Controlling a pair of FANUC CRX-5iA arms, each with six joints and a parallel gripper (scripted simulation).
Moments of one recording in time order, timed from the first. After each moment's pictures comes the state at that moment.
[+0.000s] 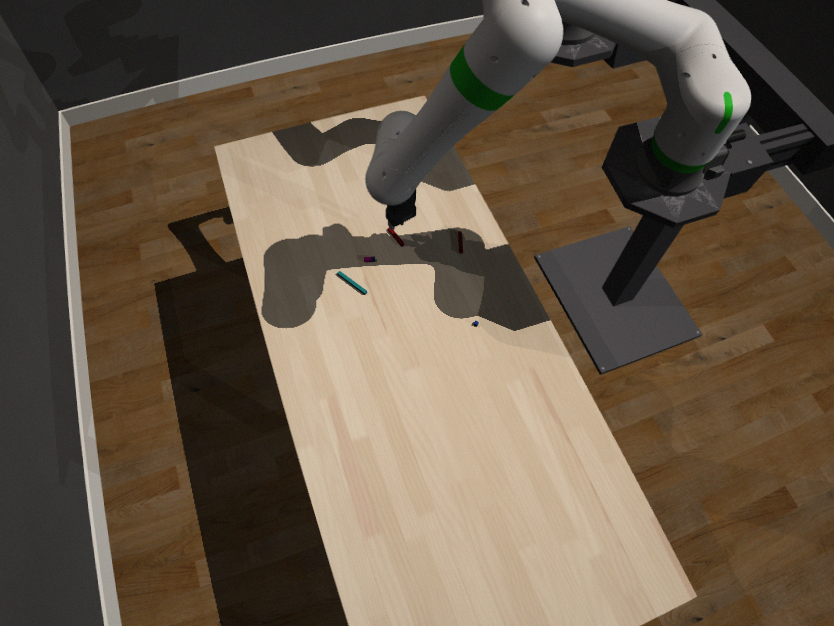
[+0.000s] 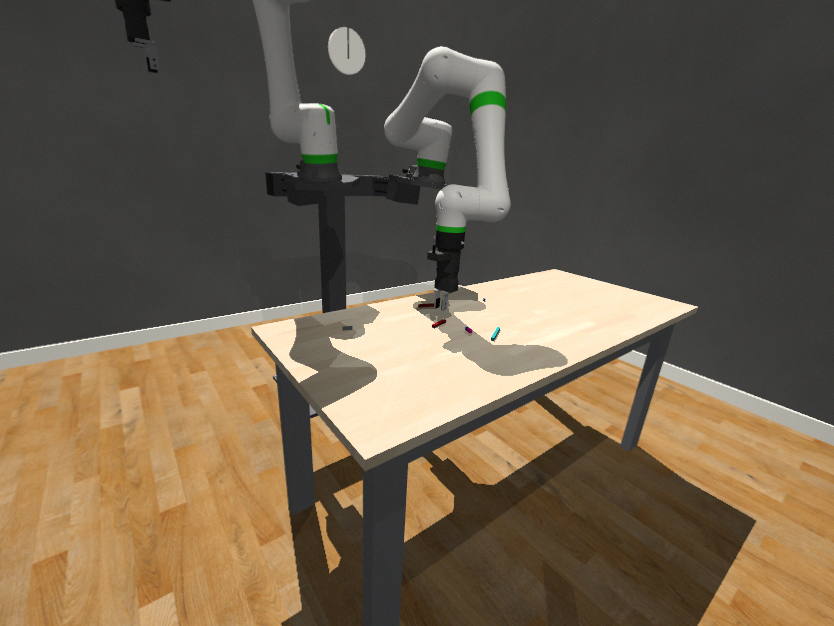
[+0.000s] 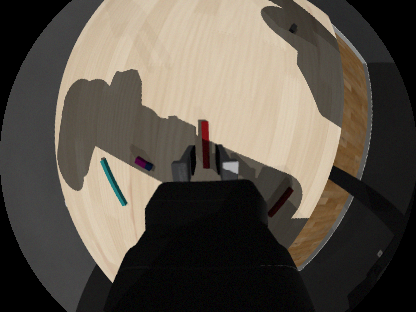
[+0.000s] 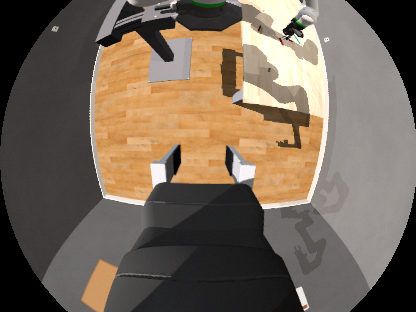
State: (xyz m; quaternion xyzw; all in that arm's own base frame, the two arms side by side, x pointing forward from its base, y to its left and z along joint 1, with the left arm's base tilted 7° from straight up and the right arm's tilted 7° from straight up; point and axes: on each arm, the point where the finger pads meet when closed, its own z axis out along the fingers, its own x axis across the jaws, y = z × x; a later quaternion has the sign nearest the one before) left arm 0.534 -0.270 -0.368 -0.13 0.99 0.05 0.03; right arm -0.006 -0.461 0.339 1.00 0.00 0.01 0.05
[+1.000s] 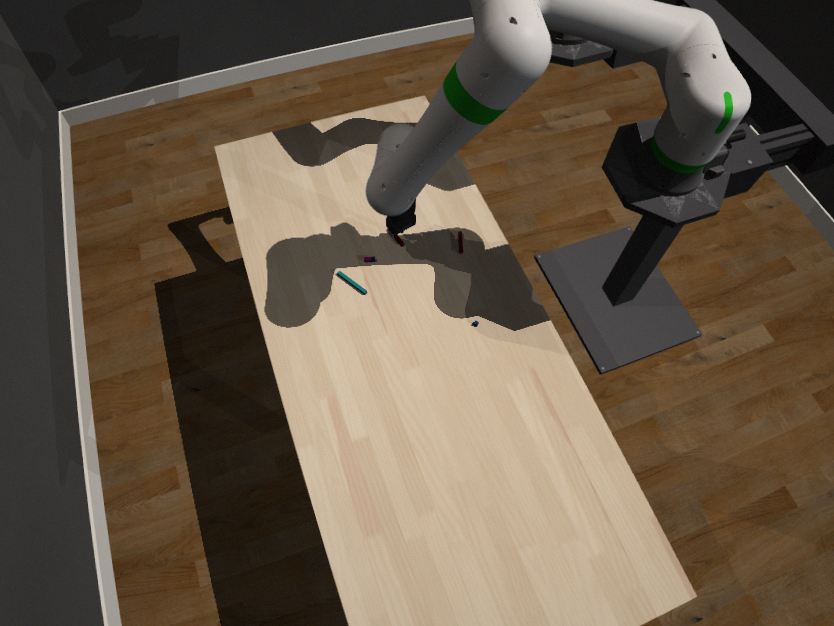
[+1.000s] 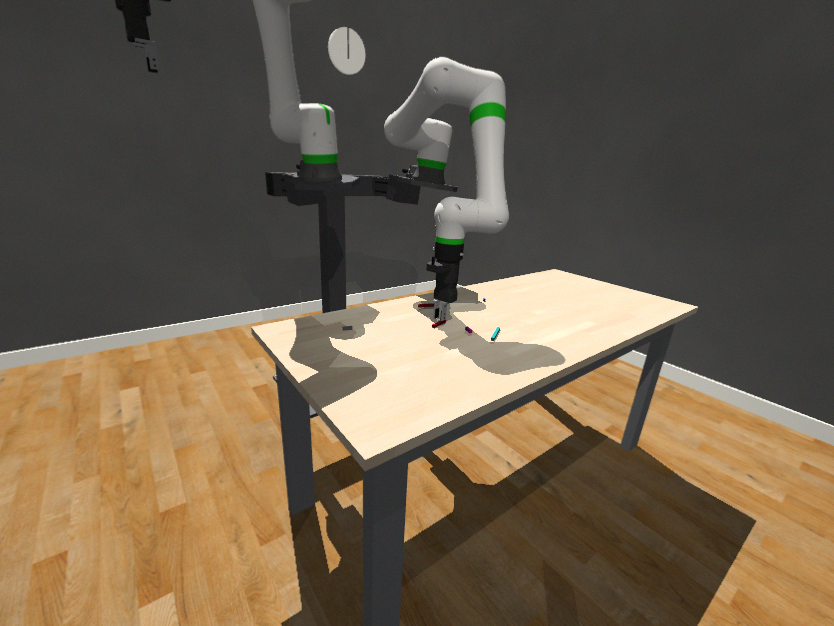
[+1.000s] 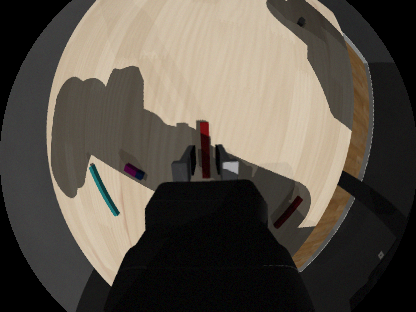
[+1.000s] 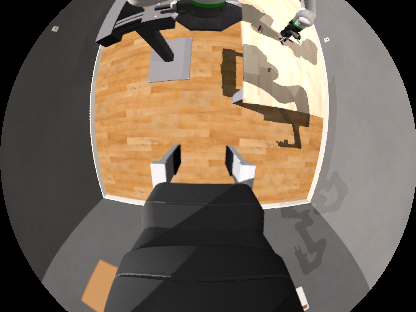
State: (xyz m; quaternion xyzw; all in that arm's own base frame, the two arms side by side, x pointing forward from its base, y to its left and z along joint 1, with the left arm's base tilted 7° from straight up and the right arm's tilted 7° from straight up) left arm 0.535 -0.267 -0.404 -0.13 0.99 0.05 0.03; right arm -0.006 -0.461 0.339 1.00 0.00 0.01 0.05
